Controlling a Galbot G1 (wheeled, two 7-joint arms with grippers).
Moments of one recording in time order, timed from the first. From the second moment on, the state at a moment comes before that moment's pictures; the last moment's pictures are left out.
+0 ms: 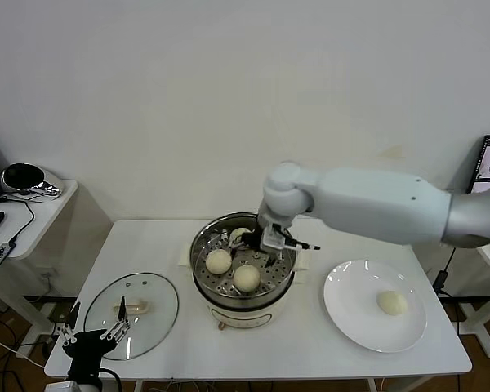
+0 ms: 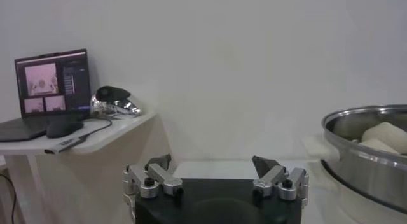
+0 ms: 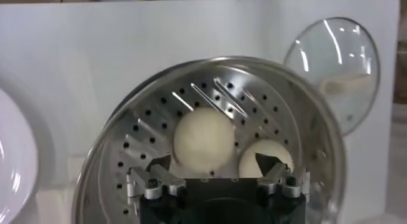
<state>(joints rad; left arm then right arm) 1.81 -1.33 -0.66 -2.26 -0.18 0.10 -0.26 0.63 1.02 -1.30 1.53 -0.04 0.27 -1.03</state>
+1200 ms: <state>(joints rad) 1.80 -1.30 -0.61 -2.27 -0.16 0.10 -0.26 -0.03 0.30 -0.79 1.63 -0.08 -0.27 -0.99</state>
